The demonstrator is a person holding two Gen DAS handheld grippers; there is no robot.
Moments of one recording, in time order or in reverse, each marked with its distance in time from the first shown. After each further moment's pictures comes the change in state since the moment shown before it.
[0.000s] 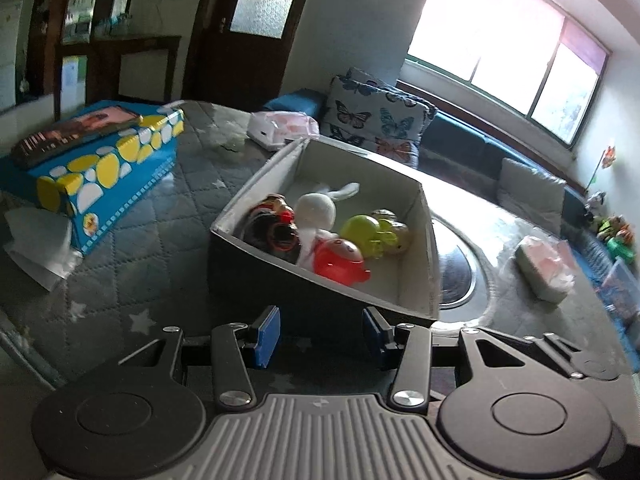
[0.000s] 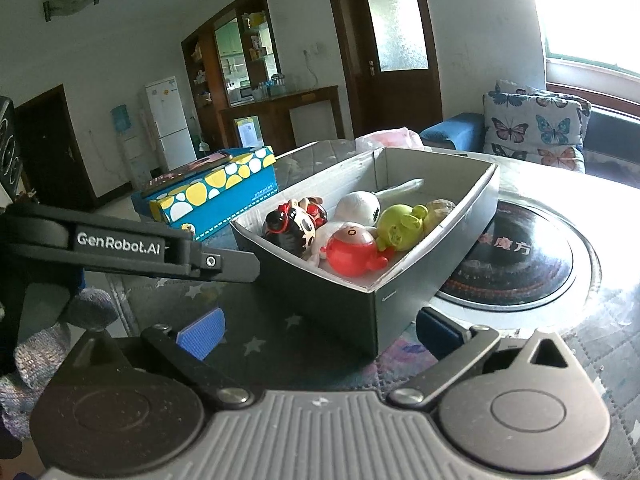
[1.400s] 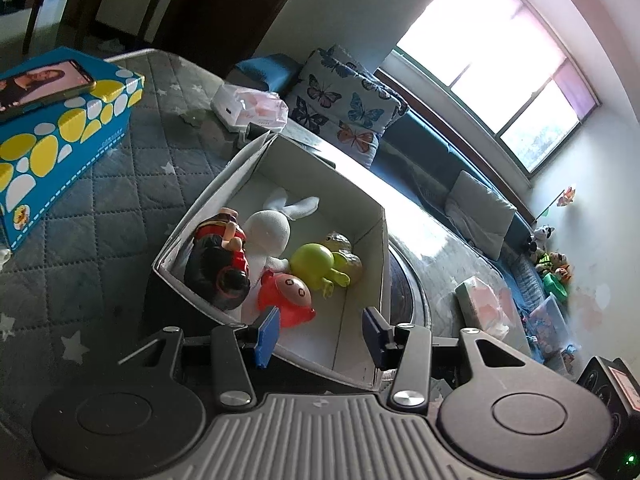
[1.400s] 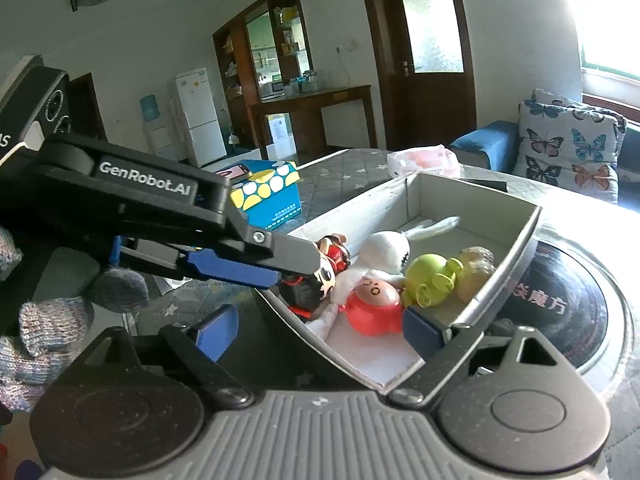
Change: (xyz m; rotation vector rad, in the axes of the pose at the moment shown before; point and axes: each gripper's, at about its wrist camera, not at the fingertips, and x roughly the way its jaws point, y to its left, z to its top) left arm 0.030 0.021 0.061 -0.201 0.118 -0.232; right arm 0.036 -0.003 0.047 -0.058 0.012 0.085
